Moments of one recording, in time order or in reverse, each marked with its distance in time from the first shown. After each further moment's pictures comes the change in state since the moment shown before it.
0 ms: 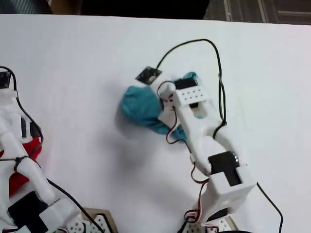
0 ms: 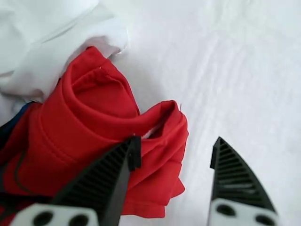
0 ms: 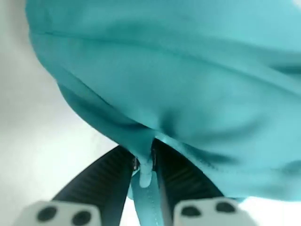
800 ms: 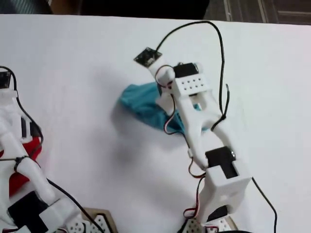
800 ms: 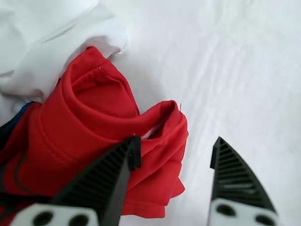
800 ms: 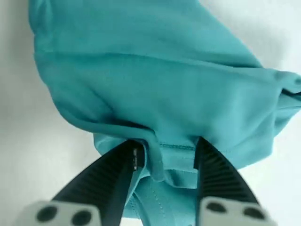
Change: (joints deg) left arm 0.0 0.0 0.0 0.0 0.0; right arm 0.0 4.3 -16.6 6.0 -3.8
